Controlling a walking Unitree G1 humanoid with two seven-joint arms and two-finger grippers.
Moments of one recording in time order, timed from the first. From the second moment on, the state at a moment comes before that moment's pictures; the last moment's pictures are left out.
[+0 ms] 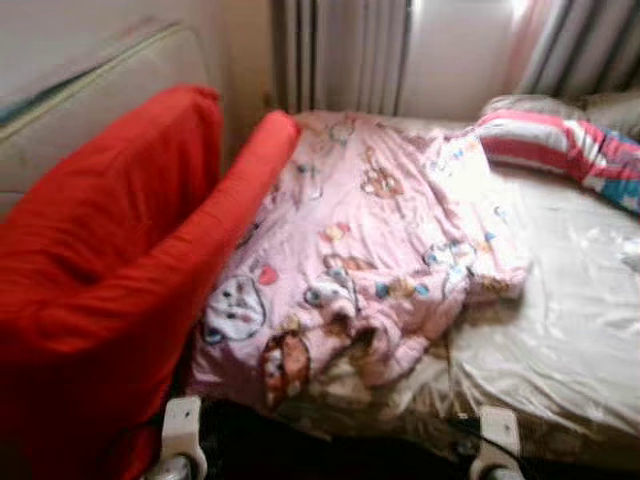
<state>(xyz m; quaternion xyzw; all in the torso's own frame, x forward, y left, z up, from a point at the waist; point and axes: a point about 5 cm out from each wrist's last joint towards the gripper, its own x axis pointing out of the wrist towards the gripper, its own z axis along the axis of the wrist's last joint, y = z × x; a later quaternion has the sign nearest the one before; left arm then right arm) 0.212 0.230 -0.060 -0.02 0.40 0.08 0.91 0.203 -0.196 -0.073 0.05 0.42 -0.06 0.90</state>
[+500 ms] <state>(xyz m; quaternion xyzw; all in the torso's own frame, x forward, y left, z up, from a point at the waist) 0.214 0.224 -0.061 -0.03 0.40 0.07 0.91 0.198 -0.203 -0.074 0.05 0.43 -0.07 0.90</state>
